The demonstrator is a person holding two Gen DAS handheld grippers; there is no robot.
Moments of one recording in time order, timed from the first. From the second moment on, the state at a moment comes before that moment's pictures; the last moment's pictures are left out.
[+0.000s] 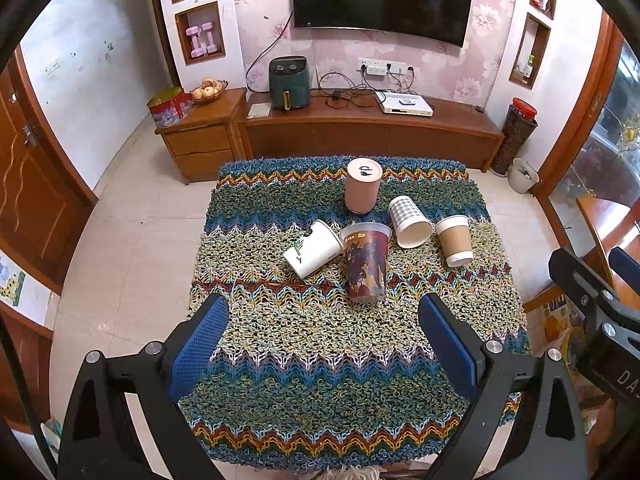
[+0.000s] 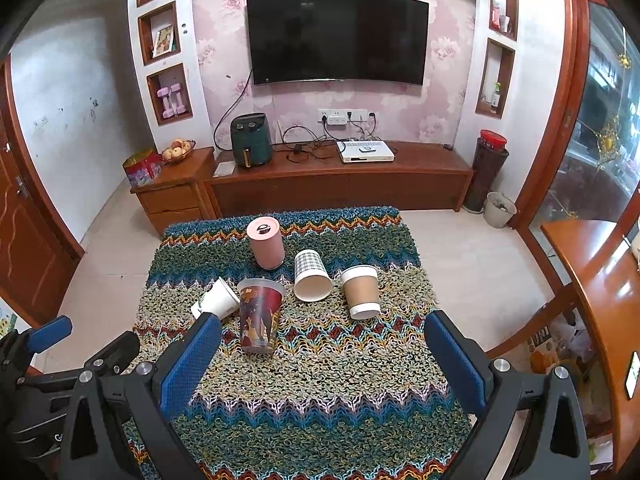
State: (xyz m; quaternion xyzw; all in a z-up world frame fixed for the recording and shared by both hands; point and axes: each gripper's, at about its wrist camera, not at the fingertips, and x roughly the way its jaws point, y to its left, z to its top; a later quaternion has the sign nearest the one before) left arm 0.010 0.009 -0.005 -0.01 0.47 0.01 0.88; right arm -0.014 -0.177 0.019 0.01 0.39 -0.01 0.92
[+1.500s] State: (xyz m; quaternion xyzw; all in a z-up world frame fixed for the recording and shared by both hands) left arm 0.047 0.027 -0.032 0.03 0.47 0.04 0.88; right arm 0.056 -0.150 -0.015 -0.03 0.43 0.01 0.90
